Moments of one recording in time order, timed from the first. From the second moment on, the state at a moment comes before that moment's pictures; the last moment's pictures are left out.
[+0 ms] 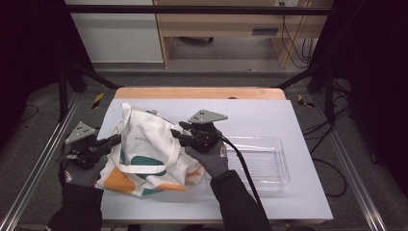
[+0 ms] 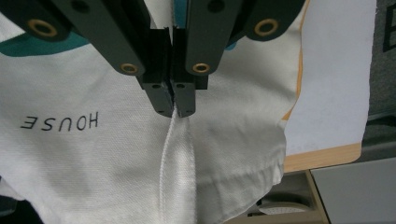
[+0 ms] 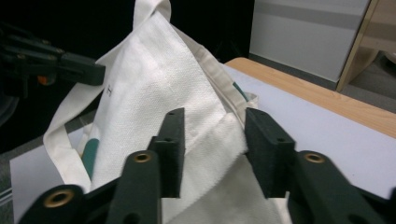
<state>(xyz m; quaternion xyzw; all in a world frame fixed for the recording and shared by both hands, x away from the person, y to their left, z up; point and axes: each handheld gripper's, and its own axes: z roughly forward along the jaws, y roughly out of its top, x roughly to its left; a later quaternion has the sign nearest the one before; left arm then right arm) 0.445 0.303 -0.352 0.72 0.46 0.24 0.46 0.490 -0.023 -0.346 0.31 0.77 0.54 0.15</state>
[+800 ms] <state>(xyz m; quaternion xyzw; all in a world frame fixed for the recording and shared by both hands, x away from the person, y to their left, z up) 0.435 0.308 -0.331 0.69 0.46 0.26 0.50 0.455 -0.028 -0.328 0.25 0.78 0.56 0.15</state>
